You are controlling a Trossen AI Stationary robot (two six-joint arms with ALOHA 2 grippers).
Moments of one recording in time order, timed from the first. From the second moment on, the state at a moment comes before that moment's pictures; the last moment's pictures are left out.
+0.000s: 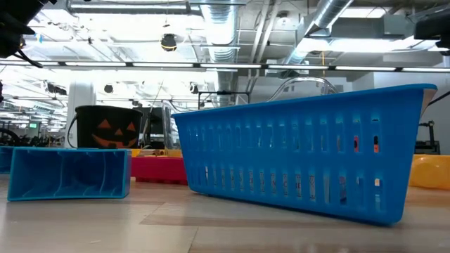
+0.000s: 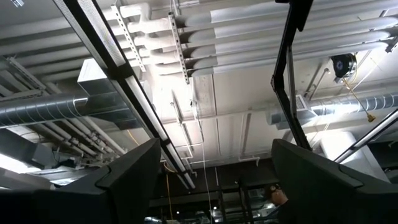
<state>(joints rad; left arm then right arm) -0.04 0.62 0.12 1.48 -0.04 0.21 0.81 1.92 1.42 -1.27 0.09 0.38</state>
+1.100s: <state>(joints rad) -0.04 0.62 0.12 1.47 -0.04 0.21 0.74 2.14 1.42 -1.29 0.03 0.20</state>
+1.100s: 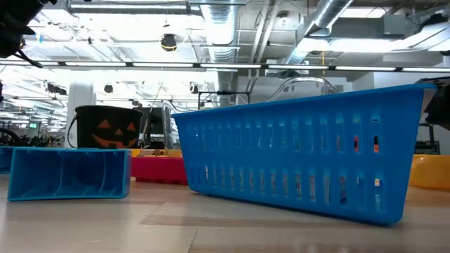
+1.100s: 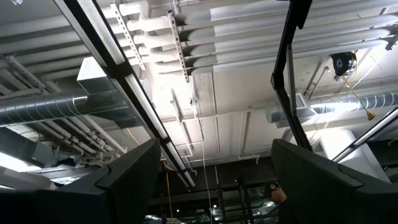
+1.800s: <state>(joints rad) -0.04 0.62 0.12 1.47 -0.04 0.21 0.71 2.14 1.42 -1.28 -0.03 0.28</state>
